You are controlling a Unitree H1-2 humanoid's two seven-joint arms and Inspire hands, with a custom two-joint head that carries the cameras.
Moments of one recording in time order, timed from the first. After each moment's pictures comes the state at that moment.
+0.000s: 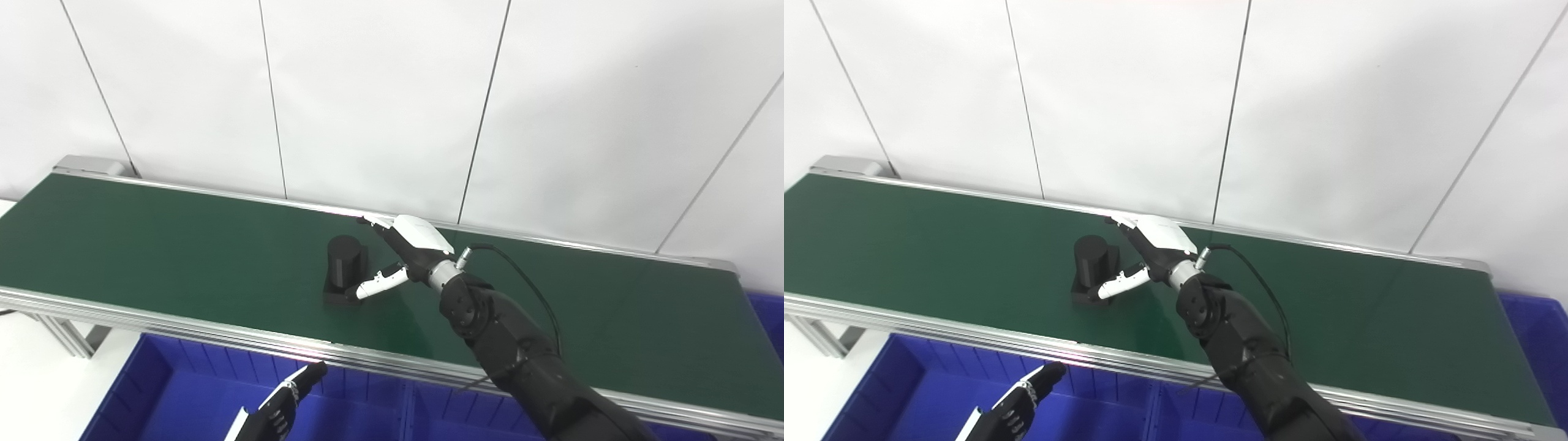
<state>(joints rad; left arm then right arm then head) 0.36 -0.07 0.17 0.02 -0.08 -0.43 -0.45 -0.99 0.10 0.53 1.16 -0.62 -0.19 -0.03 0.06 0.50</state>
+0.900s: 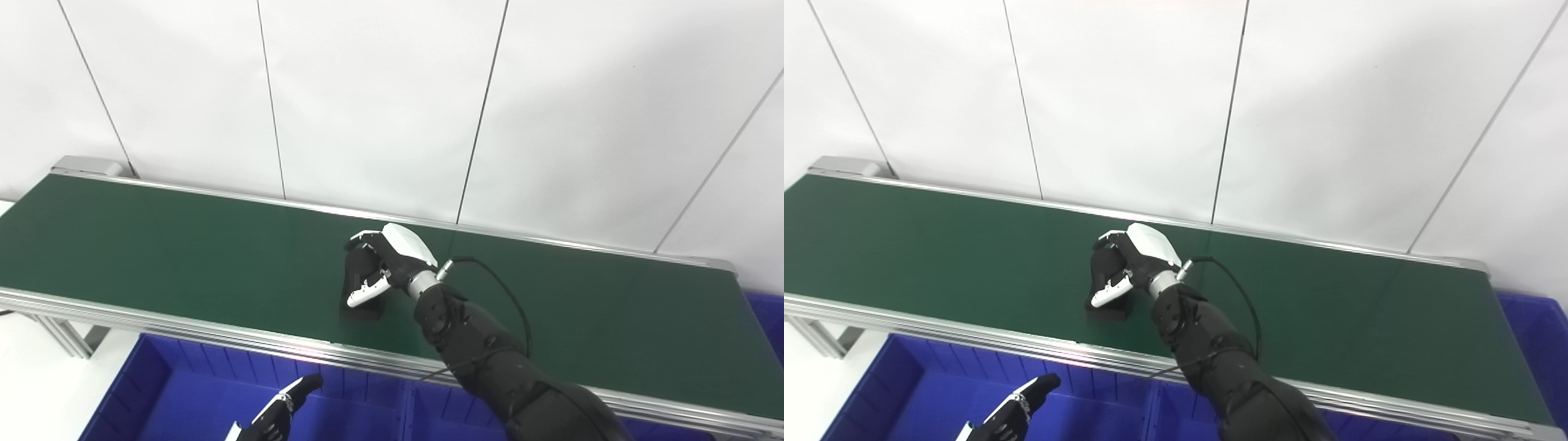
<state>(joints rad) 0.43 -0.08 0.15 -0.04 -0.09 -0.43 -0.43 -1.03 0.23 0.48 1.40 -0.53 -0.24 -0.22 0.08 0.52</state>
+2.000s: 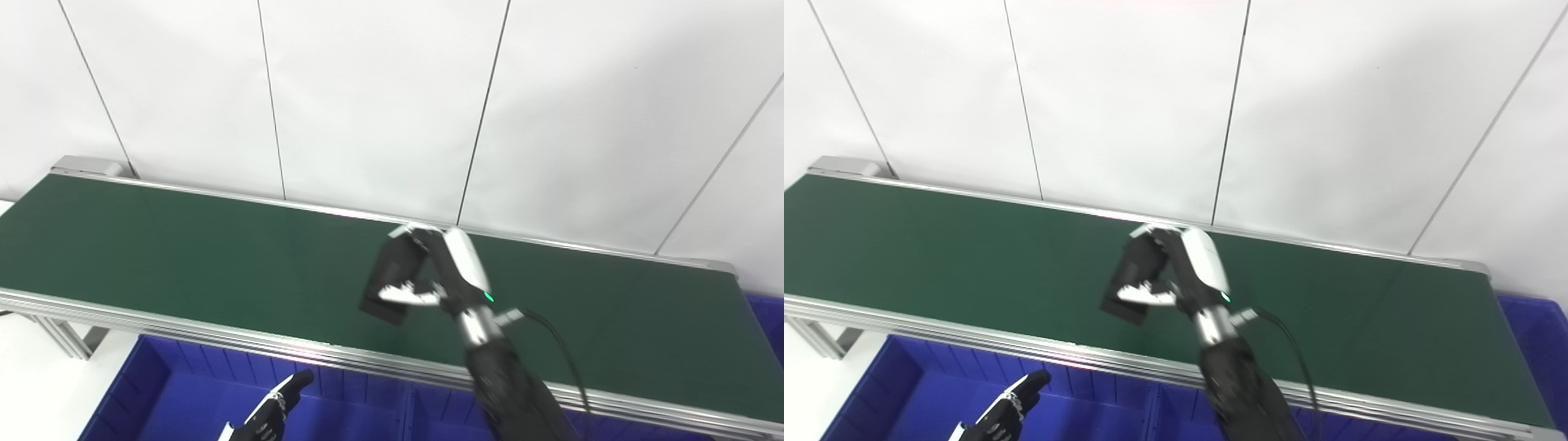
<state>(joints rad) 0.42 -0.09 0.17 -0.05 -0.11 -0.42 -0.46 -0.44 -0.02 0.36 0.34 -0.45 -0.23 -0.13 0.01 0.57</state>
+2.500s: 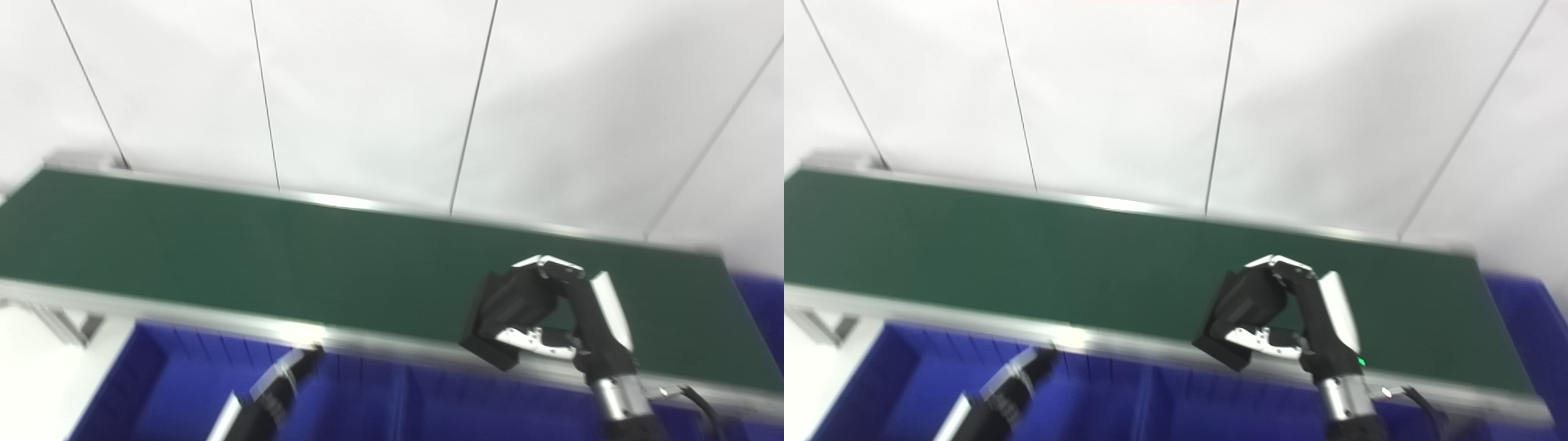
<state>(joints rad) 0.43 -0.05 0.13 -0.14 -0.15 -0.43 -0.45 -0.07 -0.19 0.19 -0.17 -0.31 -0.05 0.06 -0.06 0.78</state>
